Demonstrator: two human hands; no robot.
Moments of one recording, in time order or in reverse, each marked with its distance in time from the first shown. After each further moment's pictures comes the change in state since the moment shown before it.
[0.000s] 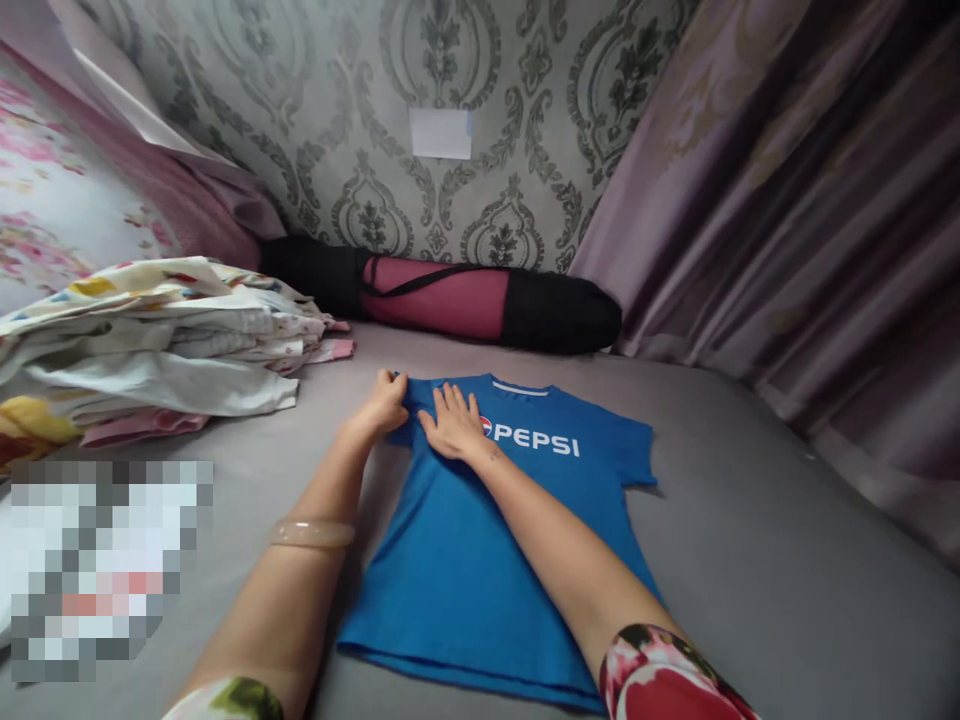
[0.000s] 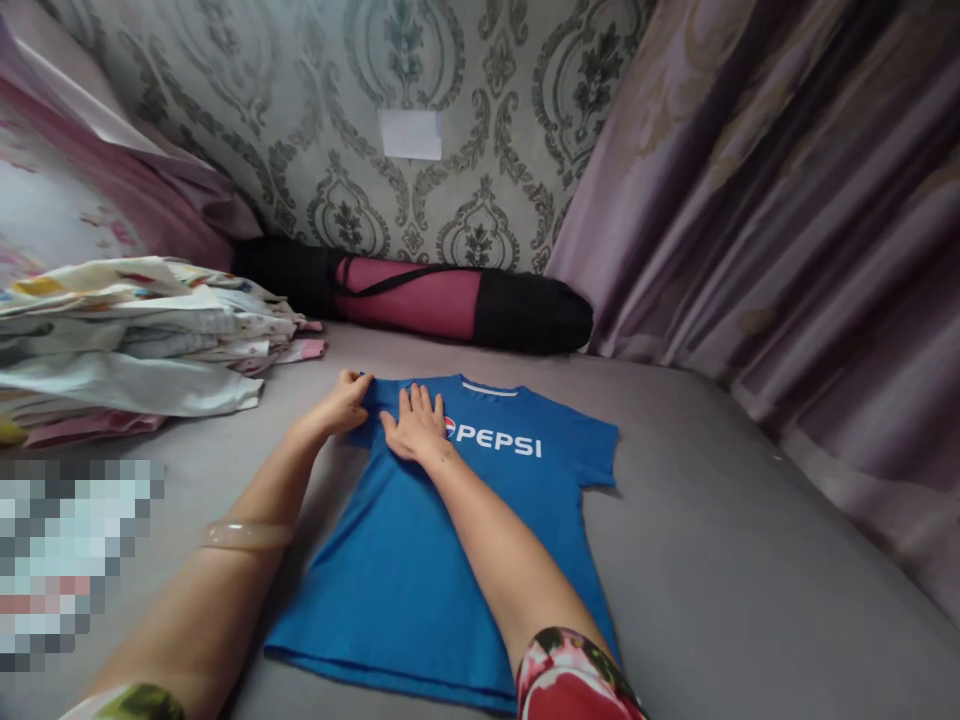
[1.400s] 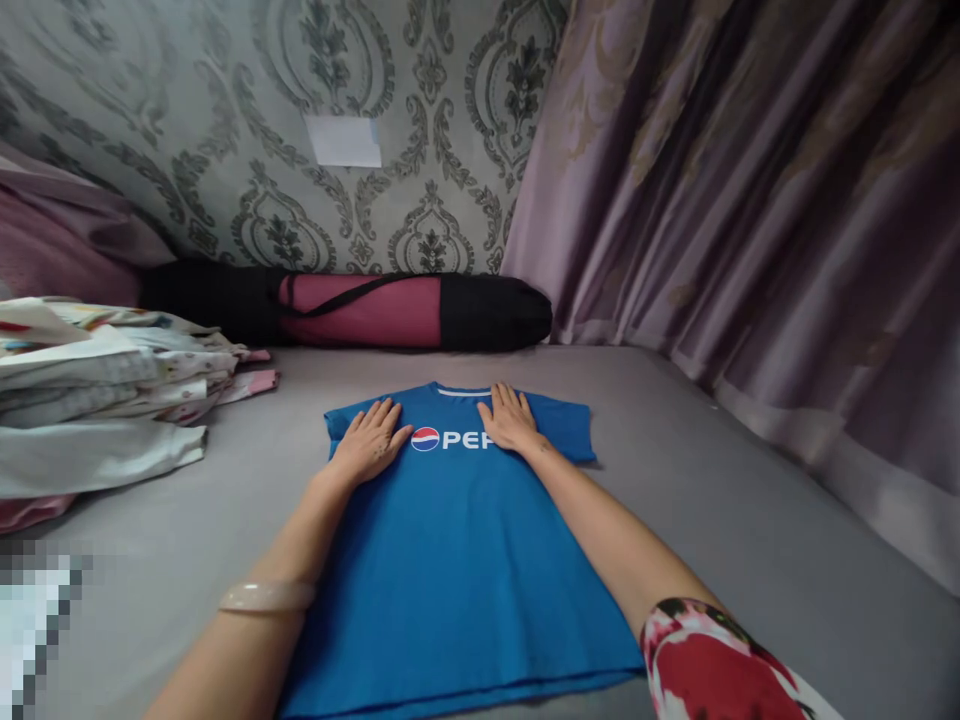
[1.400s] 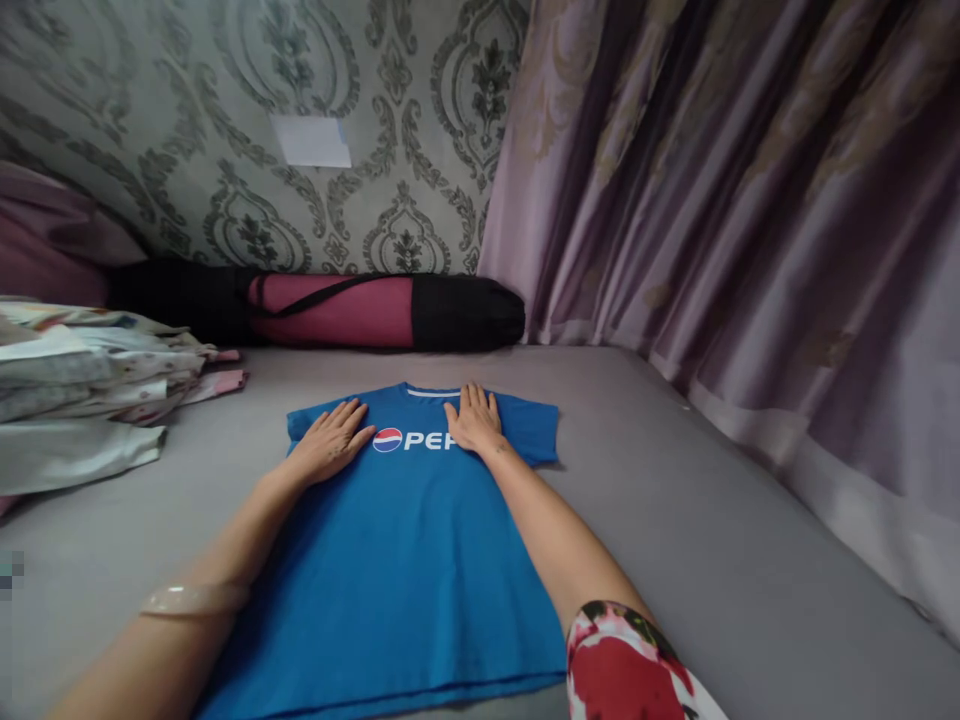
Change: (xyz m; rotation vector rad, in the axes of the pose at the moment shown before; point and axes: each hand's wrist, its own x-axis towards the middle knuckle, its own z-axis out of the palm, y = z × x) left_hand -0.009 0.045 0.051 0.416 -0.209 0.205; right_hand -0.049 0.148 -0.053 -0.162 0.133 0.372
